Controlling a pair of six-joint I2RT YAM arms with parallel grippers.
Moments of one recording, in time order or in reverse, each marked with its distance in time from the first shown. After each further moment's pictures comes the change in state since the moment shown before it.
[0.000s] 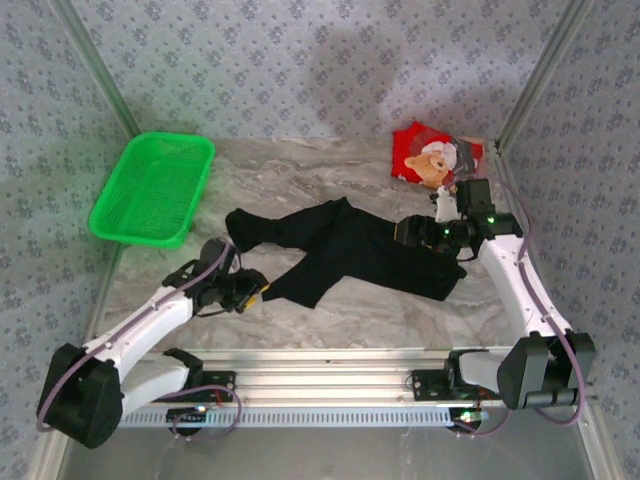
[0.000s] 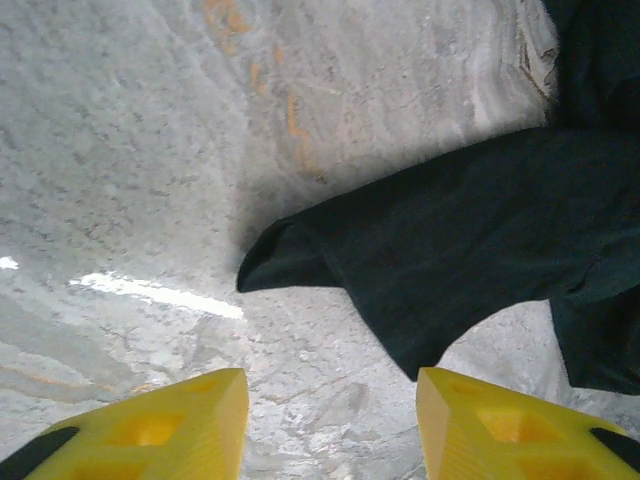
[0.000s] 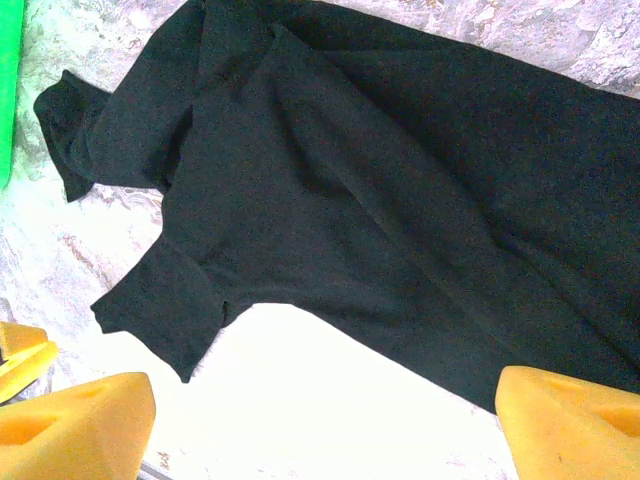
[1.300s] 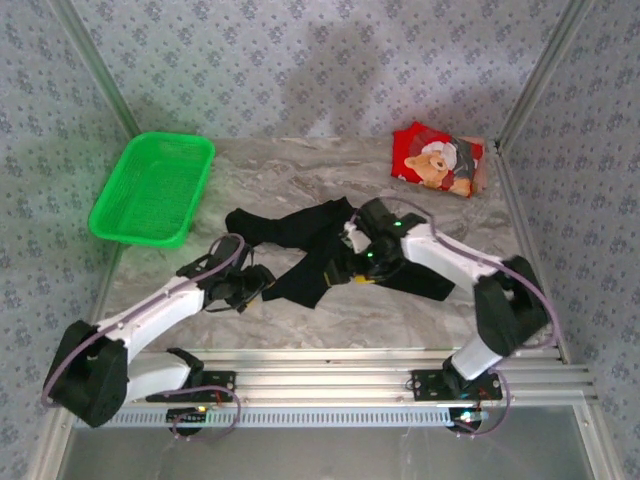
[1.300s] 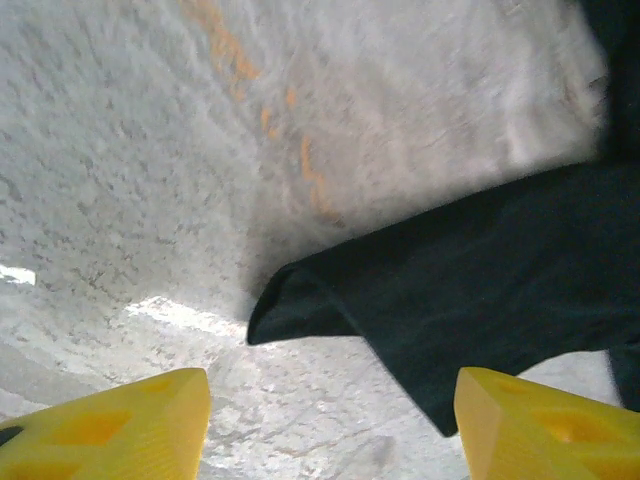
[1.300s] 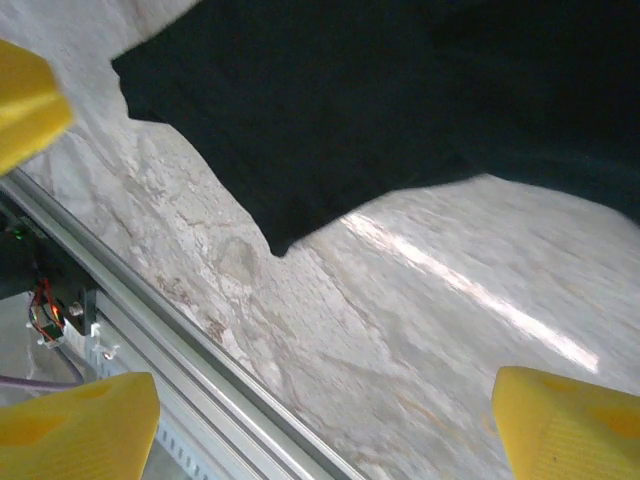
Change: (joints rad) left arm -0.077 0.087 0.050 0.023 -0.153 -0.029; right arm 0.552 0.405 0.050 0.095 -0.069 0.100
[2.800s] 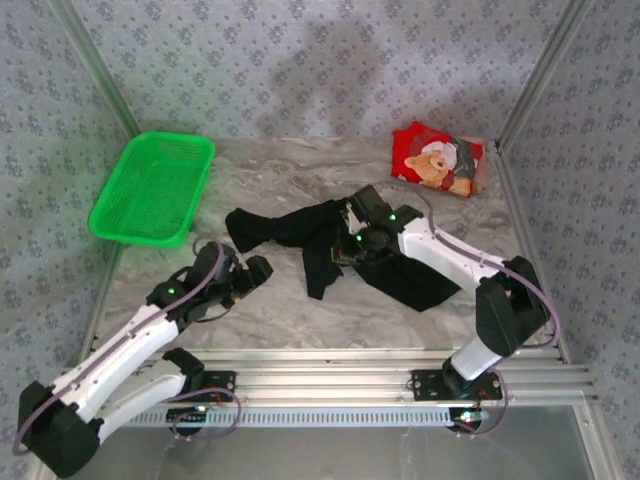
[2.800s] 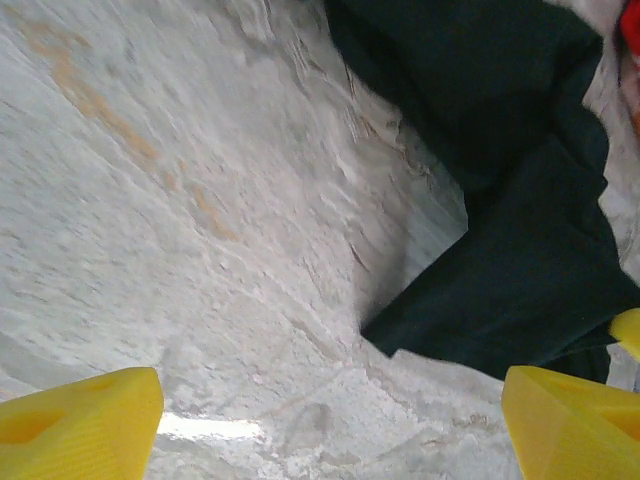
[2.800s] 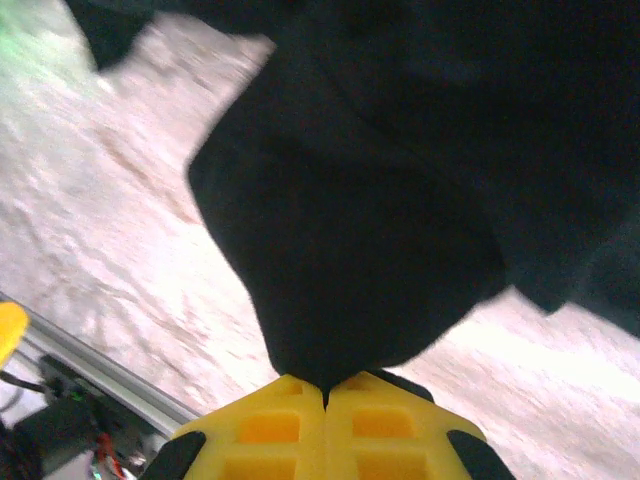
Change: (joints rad) left arm -0.091 -0.271 0.013 -0.068 -0.108 0.078; right arm 0.010 -0.066 0.034 0.078 0.179 0.317
